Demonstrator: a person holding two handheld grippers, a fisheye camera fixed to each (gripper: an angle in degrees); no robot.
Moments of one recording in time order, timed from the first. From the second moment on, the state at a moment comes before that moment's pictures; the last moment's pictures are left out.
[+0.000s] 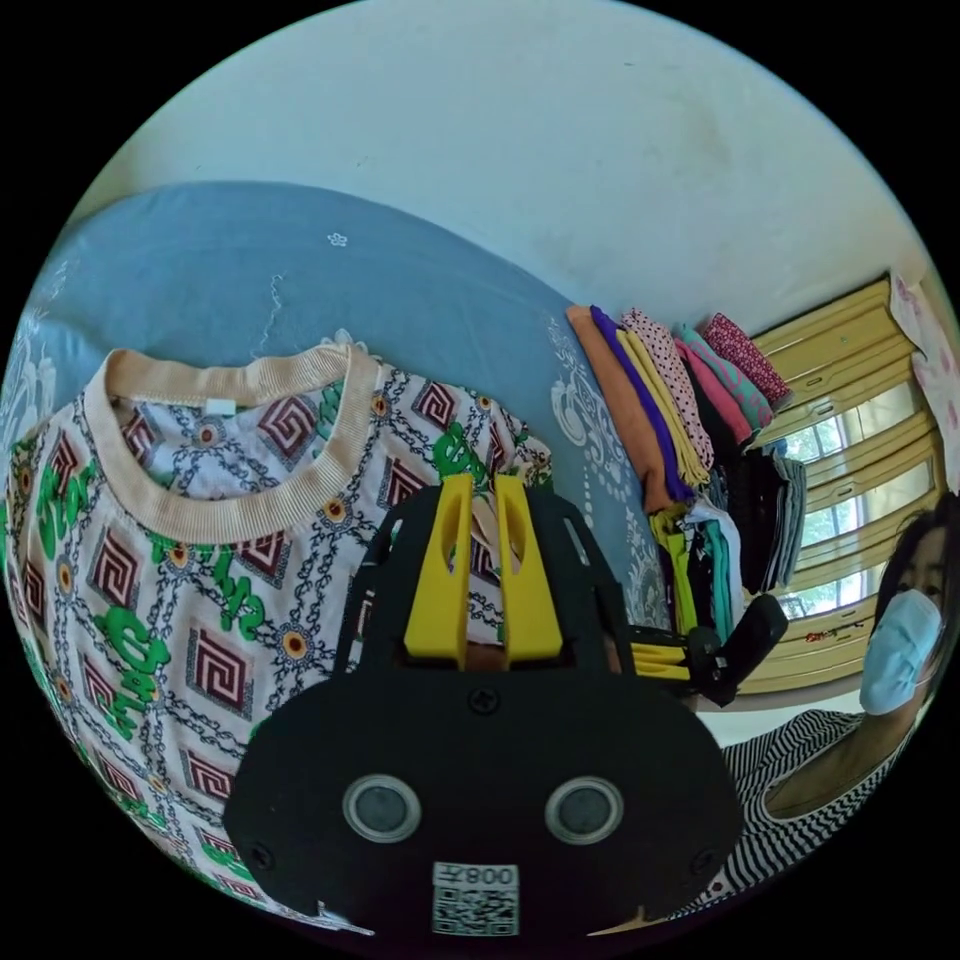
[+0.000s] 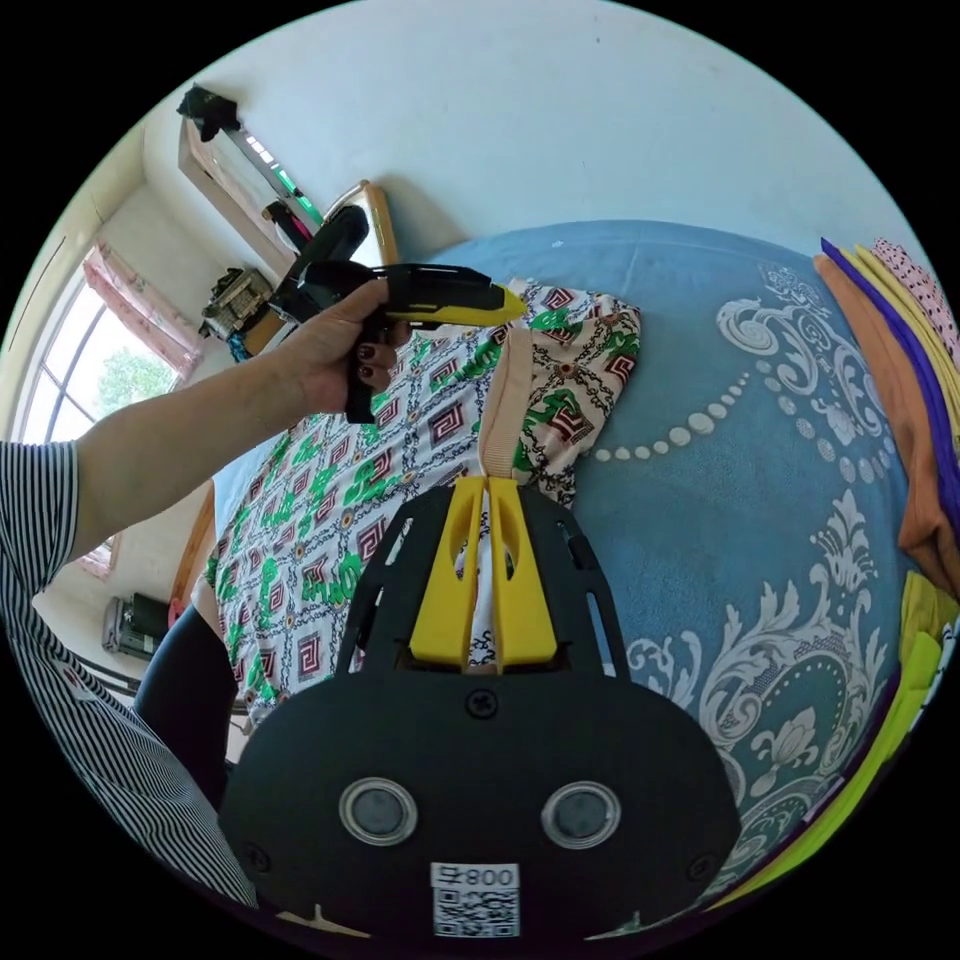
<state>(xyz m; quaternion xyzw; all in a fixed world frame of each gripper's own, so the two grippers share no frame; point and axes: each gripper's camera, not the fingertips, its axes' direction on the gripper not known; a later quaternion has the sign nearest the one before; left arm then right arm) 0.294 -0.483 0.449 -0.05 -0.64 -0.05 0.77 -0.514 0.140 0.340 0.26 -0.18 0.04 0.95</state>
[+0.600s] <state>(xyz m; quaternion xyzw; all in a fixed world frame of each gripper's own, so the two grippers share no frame) 0.243 -0.483 0.455 -0.23 -0.68 0.01 0.70 -0.493 0.093 0.328 0.23 -0.30 0.00 0.93</state>
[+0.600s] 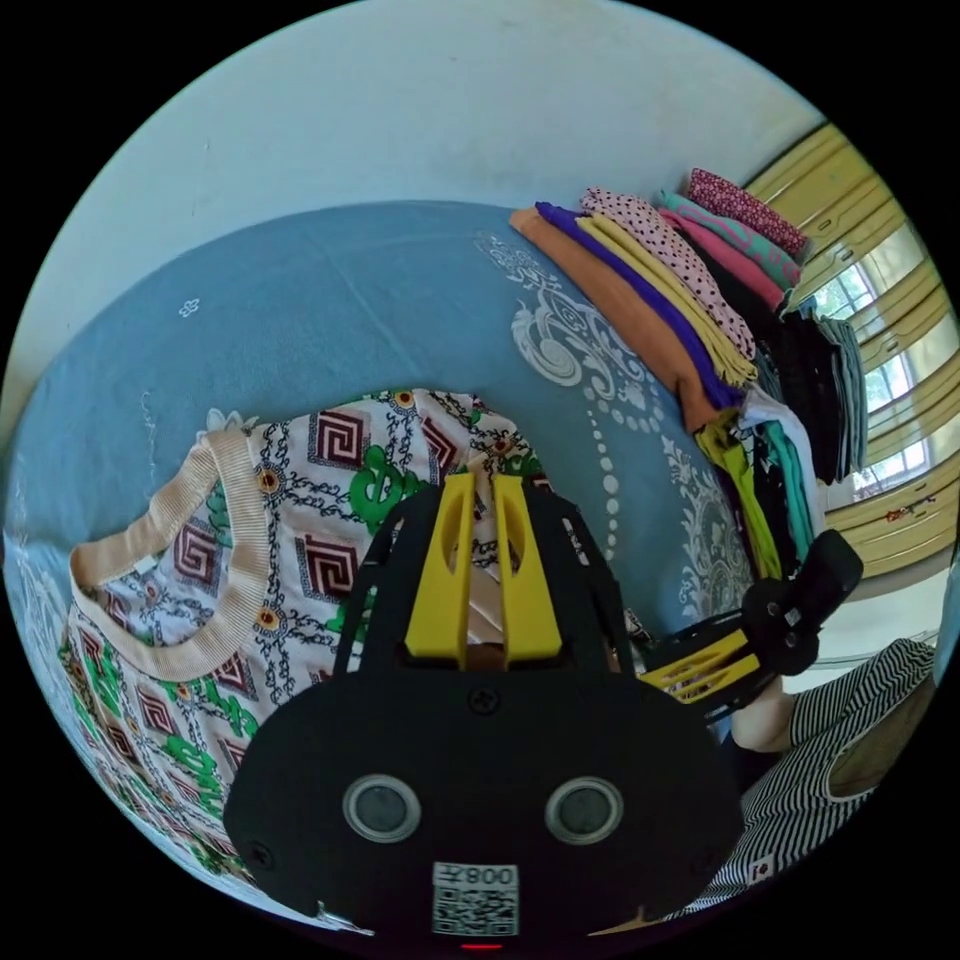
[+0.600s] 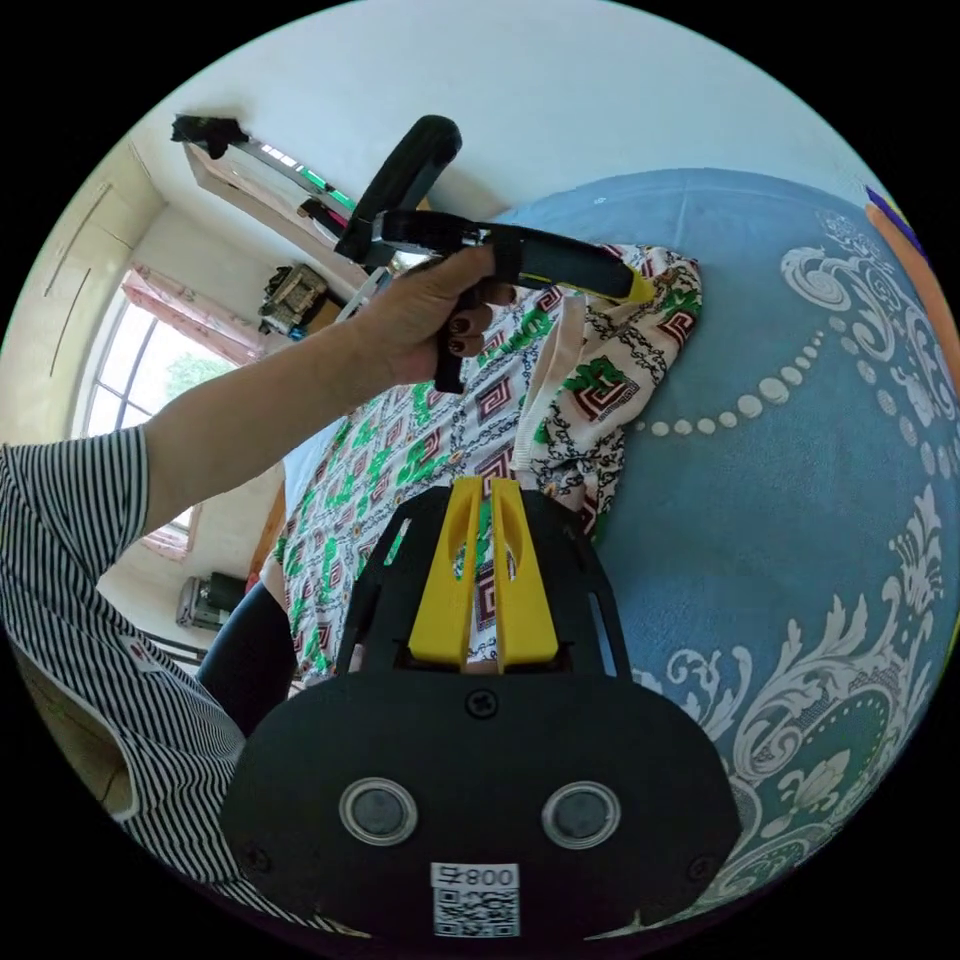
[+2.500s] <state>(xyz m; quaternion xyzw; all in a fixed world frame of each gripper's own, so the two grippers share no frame) 0.329 0.130 -0.217 0.35 -0.64 -0.10 0.68 -0.732 -0.186 0.016 0.18 -0.14 0.02 0.97</state>
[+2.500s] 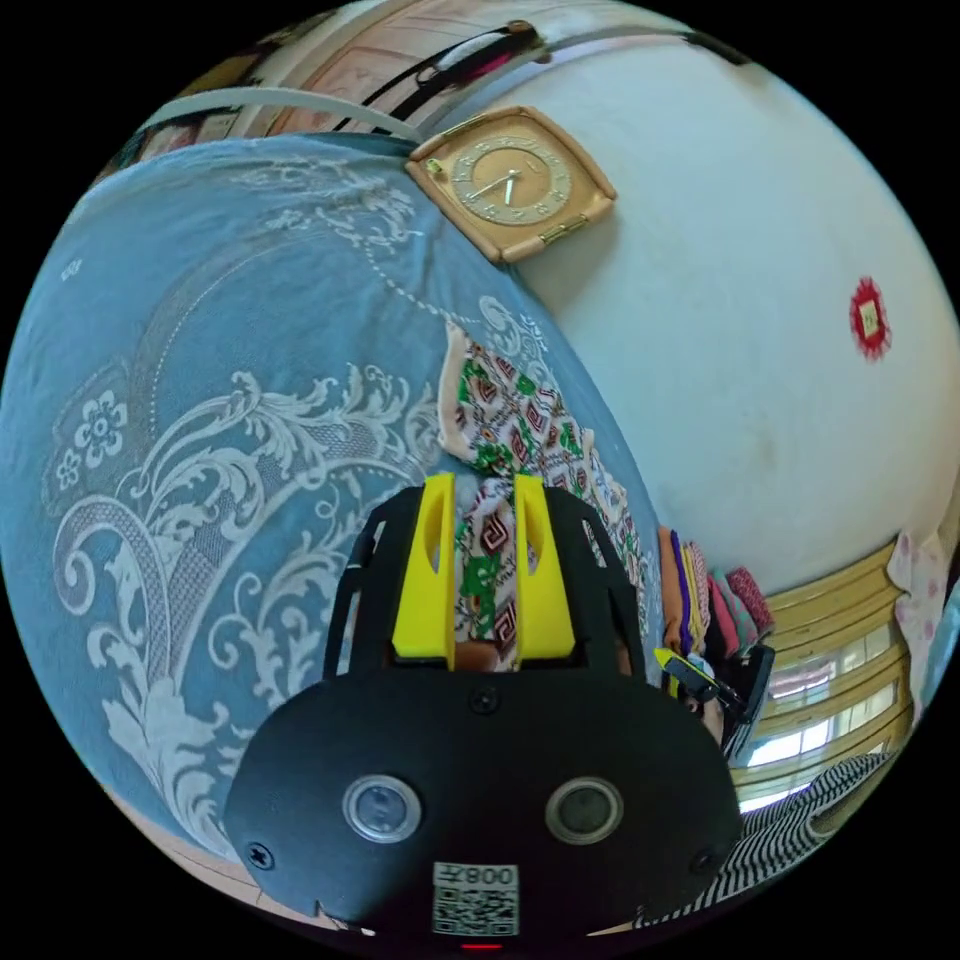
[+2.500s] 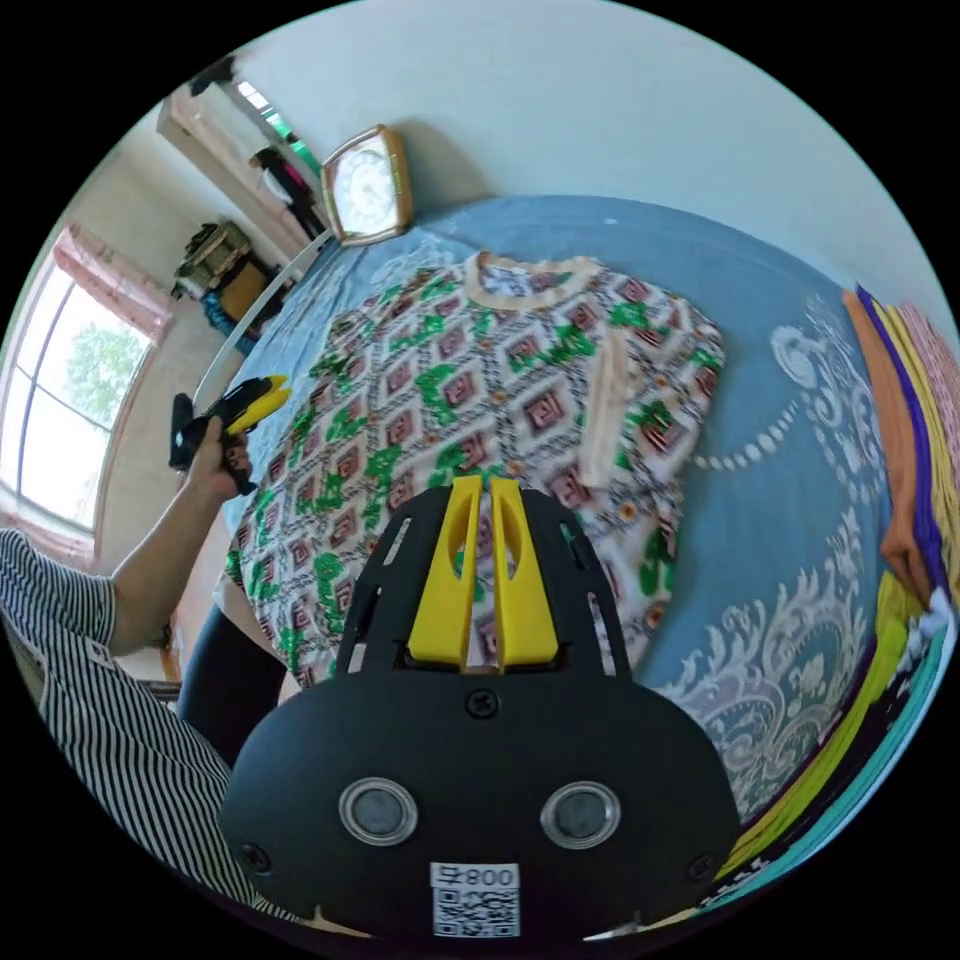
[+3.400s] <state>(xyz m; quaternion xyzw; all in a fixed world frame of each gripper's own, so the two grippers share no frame) 0.232 0.241 -0.396 0.37 -0.56 -0.05 0.74 -1.113 -0.728 -0.078 0.11 -0.04 -0.25 0.96</state>
